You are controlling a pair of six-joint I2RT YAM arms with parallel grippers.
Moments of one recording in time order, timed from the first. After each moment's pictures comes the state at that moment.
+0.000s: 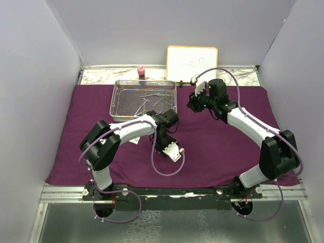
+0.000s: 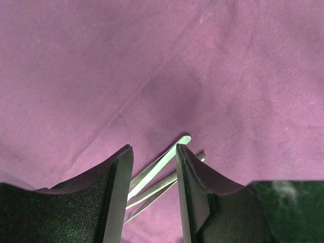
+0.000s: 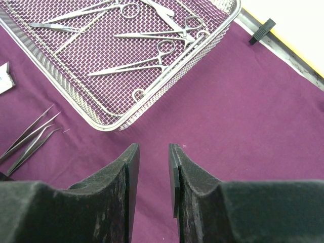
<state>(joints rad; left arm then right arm) -0.85 1.76 1.21 -0.92 0.42 1.54 0.40 1.52 1.06 -0.08 -0.34 -0.19</state>
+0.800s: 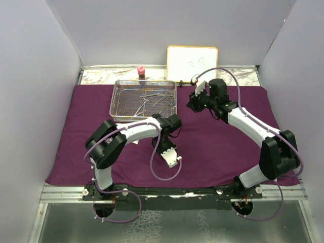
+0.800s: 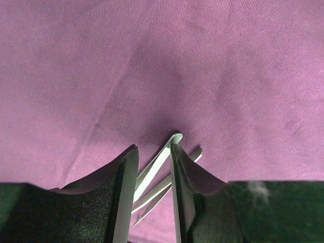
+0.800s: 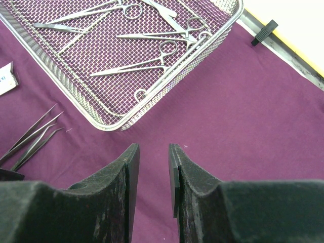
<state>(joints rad) -0.90 1.82 1.22 -0.96 0.28 1.69 0.39 1.51 1.06 -0.08 -0.35 -0.19</state>
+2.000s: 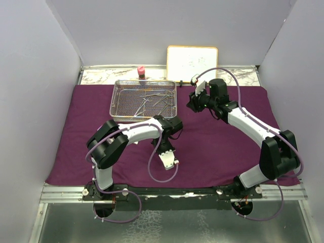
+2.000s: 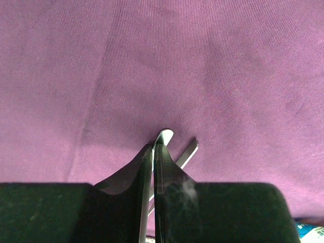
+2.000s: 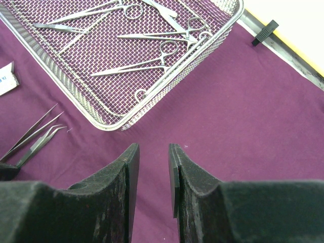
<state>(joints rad) -0.92 1.84 1.22 -0.98 0.20 1.80 0.39 1.51 1.06 -0.08 -0.36 -0.19</state>
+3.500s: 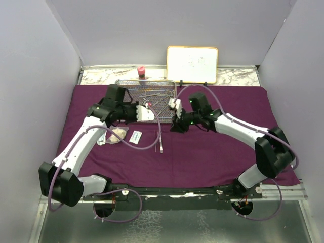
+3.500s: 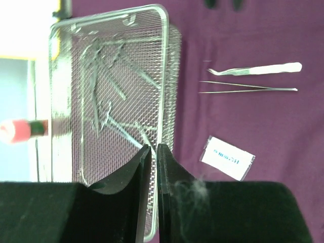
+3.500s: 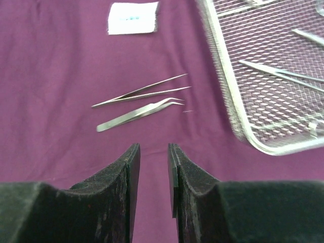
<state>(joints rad) -0.39 1.25 1.12 -0.75 0.58 1.20 0.59 1.53 1.01 -0.16 -0.61 -0.36</state>
